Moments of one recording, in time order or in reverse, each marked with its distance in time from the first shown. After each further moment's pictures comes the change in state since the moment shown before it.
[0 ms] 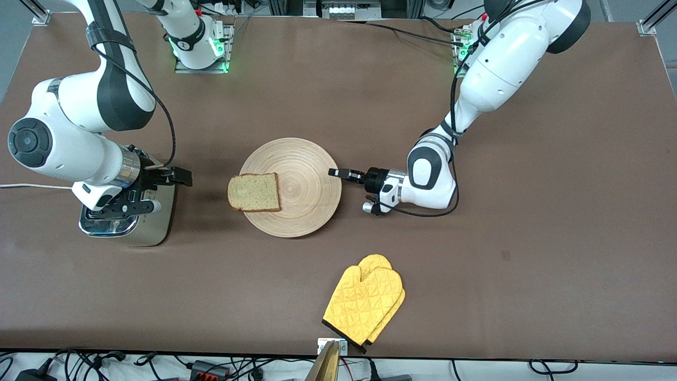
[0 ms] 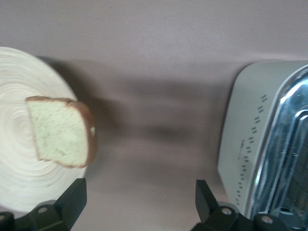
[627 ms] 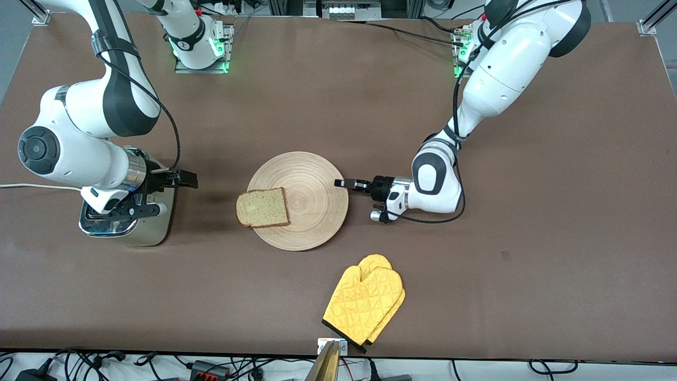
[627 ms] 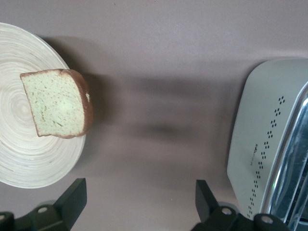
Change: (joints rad) left arm 0.034 0.014 0.017 0.008 0.011 0.008 0.008; right arm 0.005 0.024 0.000 0.000 0.010 0.017 0.000
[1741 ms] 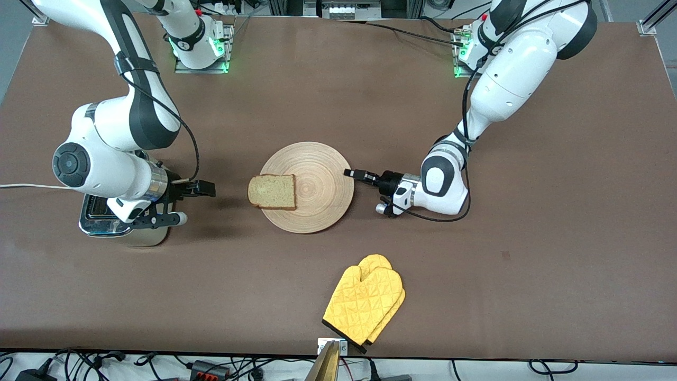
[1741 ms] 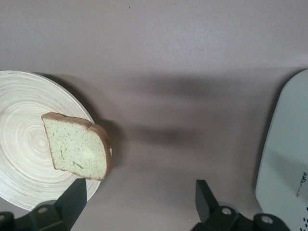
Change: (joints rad) left arm 0.036 0.010 0.005 -0.051 0.077 -0.109 0.074; right arm 0.034 0.068 0.000 0.000 0.048 0.085 0.015
